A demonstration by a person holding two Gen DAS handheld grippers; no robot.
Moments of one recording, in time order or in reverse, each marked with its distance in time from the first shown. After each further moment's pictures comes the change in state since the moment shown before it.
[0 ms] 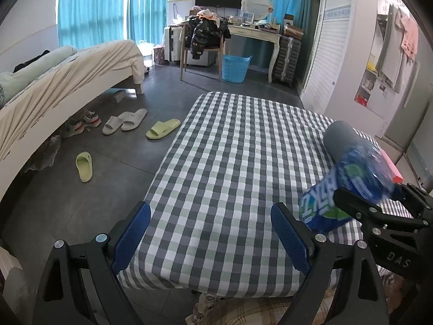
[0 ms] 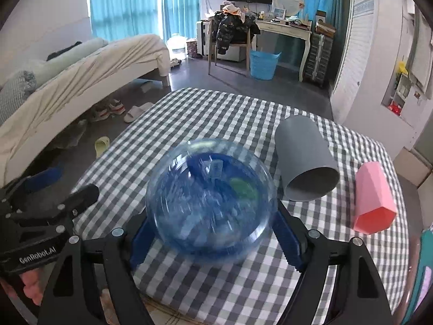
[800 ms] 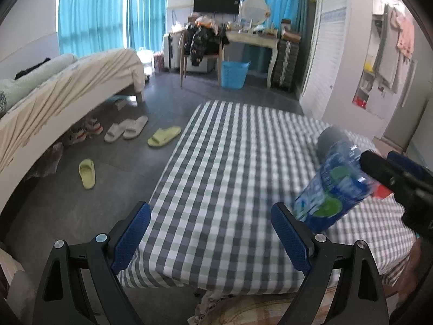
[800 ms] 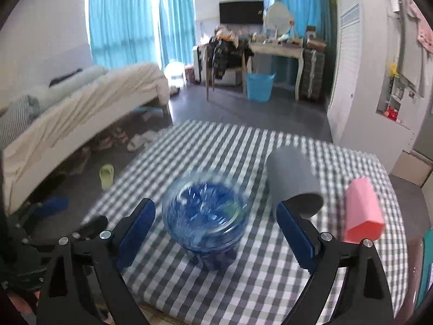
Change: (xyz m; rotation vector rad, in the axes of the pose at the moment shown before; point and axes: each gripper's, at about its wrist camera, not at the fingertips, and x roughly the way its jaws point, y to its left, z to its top) left arm -0.028 -0.008 0.003 0.019 -0.056 0.002; right arm -0.041 -0.008 0.008 0.051 -0.167 0.004
